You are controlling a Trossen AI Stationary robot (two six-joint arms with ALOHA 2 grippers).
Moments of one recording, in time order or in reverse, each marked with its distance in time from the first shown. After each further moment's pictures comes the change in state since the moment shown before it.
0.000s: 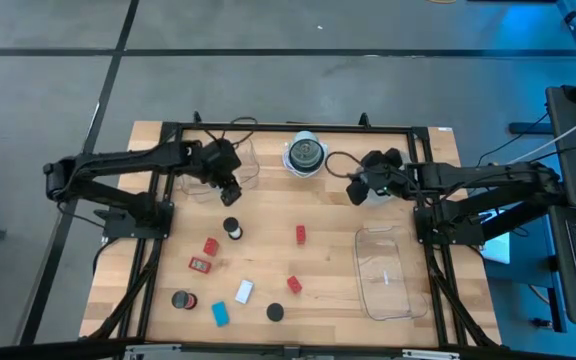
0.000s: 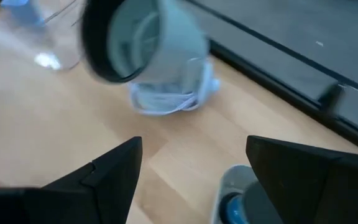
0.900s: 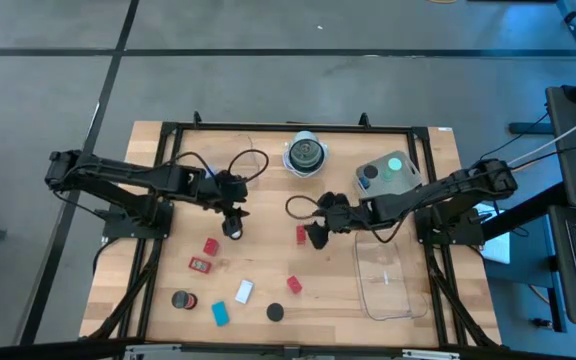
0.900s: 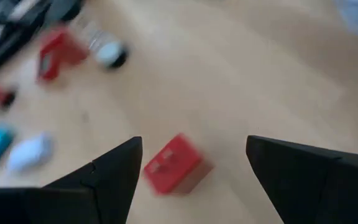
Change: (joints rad) left arm -0.356 0.000 0.000 0.104 -0.158 -0.078; right arm 0.197 0.474 0.008 0.565 -0.308 0.233
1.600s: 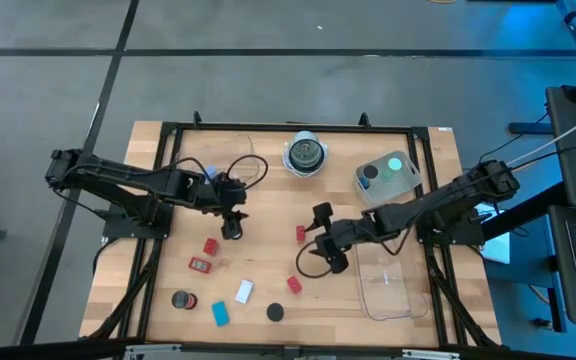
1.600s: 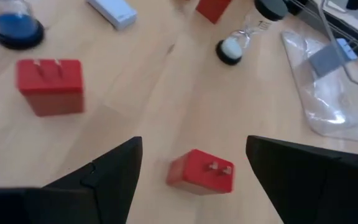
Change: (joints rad) left arm -0.053 0.000 0.001 -0.010 -0.072 -0.035; right arm 0.122 -0.003 0.043 -0.002 -0.066 -1.071
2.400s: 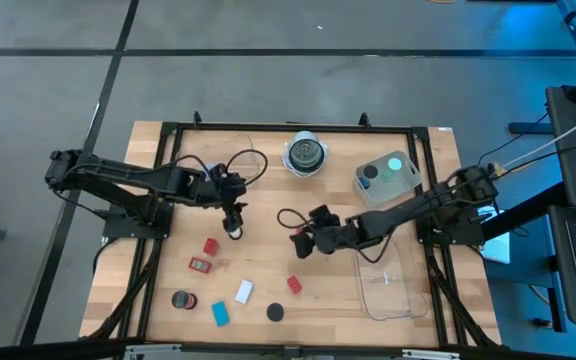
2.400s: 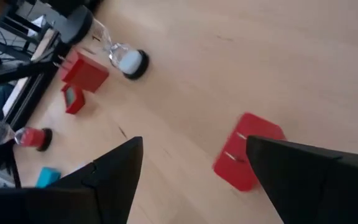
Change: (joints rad) left arm 0.034 0.000 0.000 -0.018 -0.134 0.085; right arm -0.009 0.185 0.088 0.038 0.211 1.480
